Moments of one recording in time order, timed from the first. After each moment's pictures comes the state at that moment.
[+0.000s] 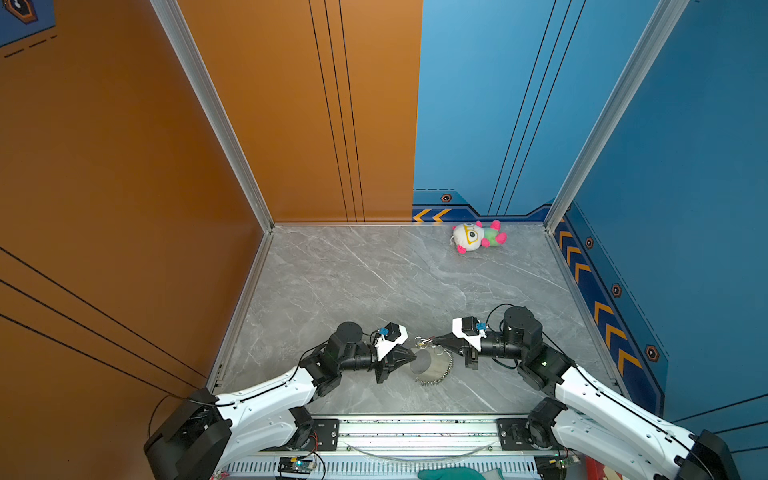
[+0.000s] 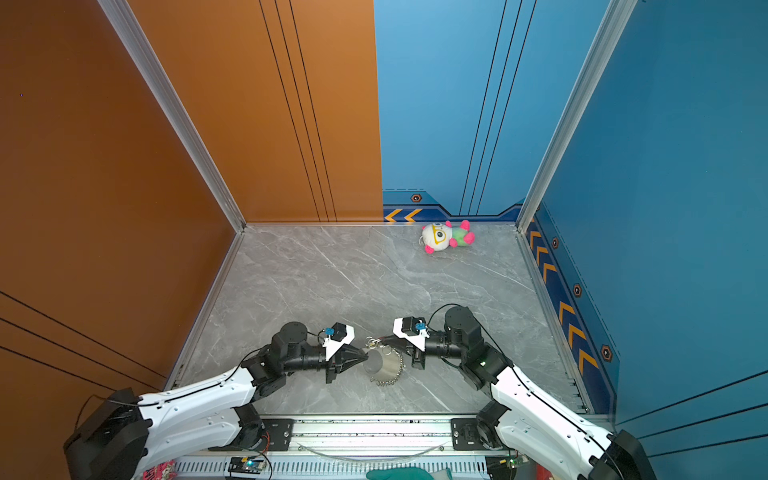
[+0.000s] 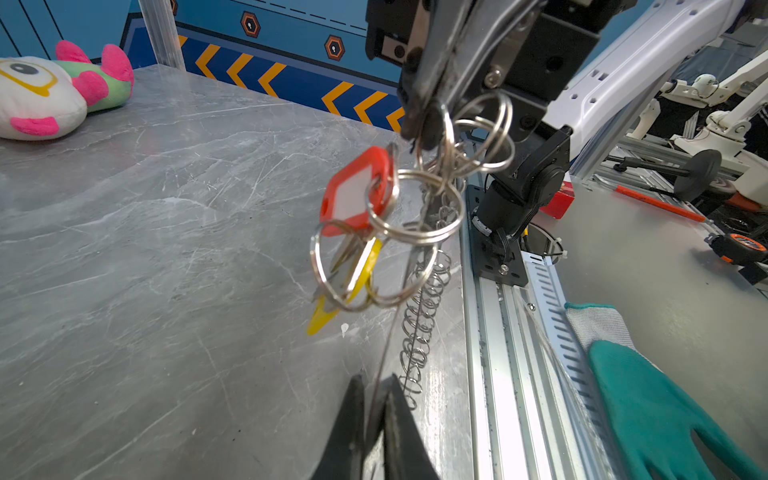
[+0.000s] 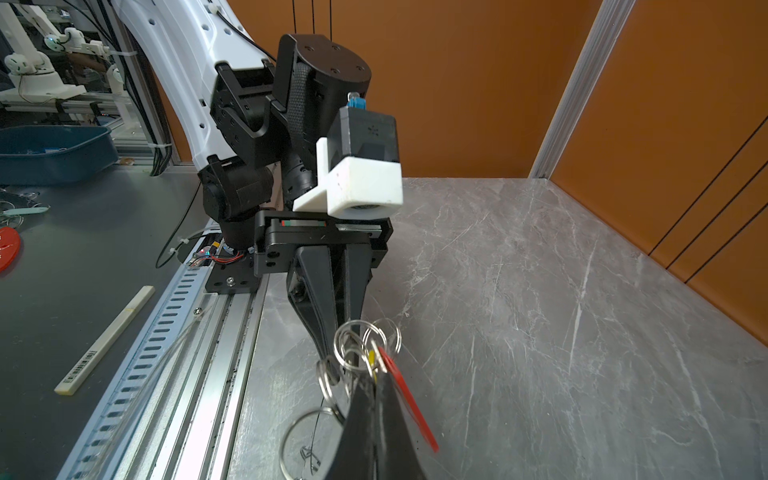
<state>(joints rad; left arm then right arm) -0.78 1.03 0.30 0.40 0.60 0.00 0.64 0.84 0.45 0.14 -0.75 -0.27</state>
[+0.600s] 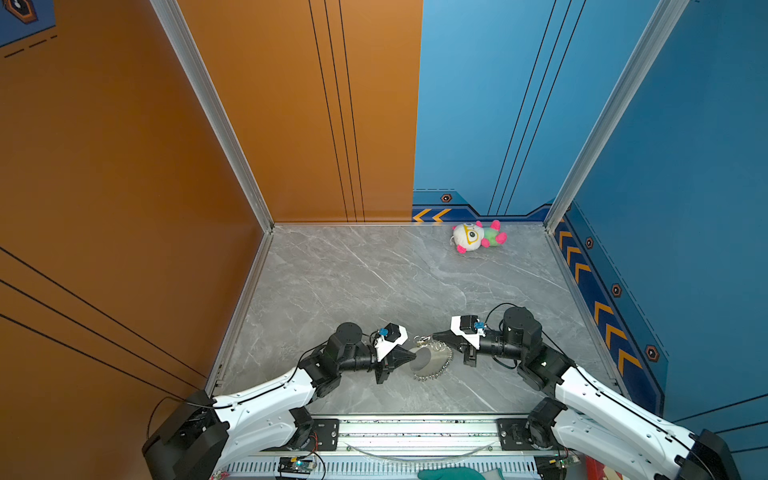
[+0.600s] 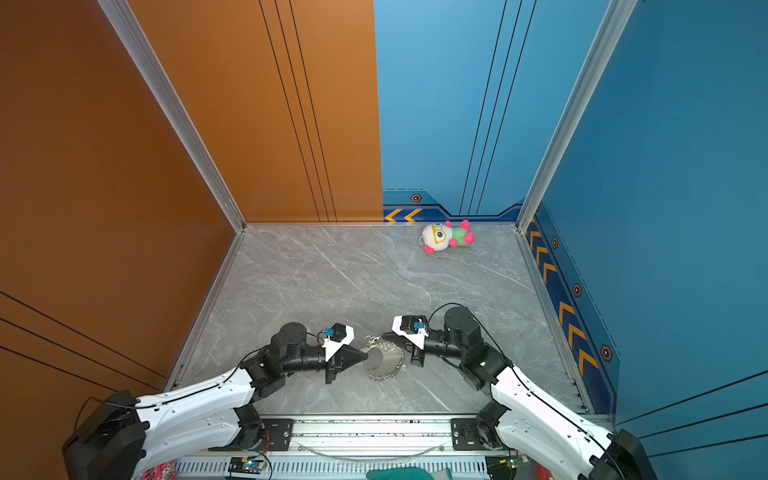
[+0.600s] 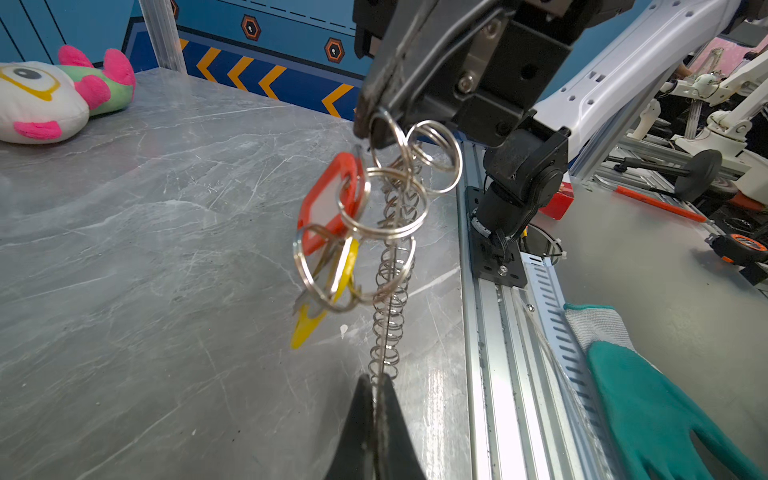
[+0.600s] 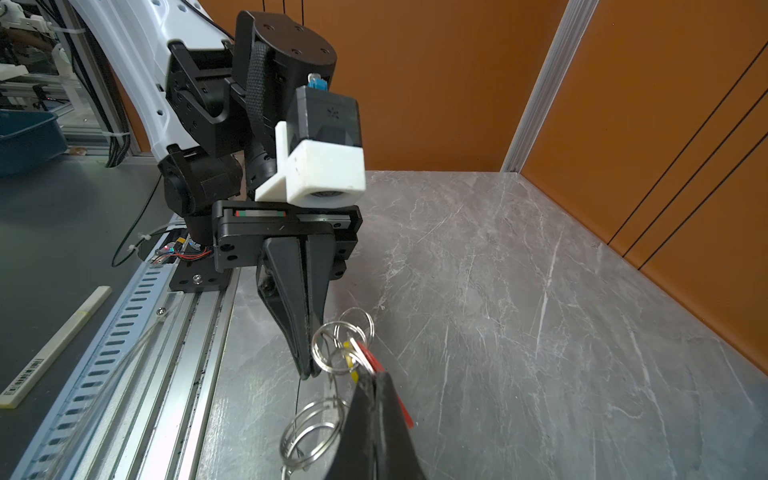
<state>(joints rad) -0.78 1.01 0.30 0.38 0.58 0.00 0.66 0.84 0.45 0.14 -0.66 -0.29</state>
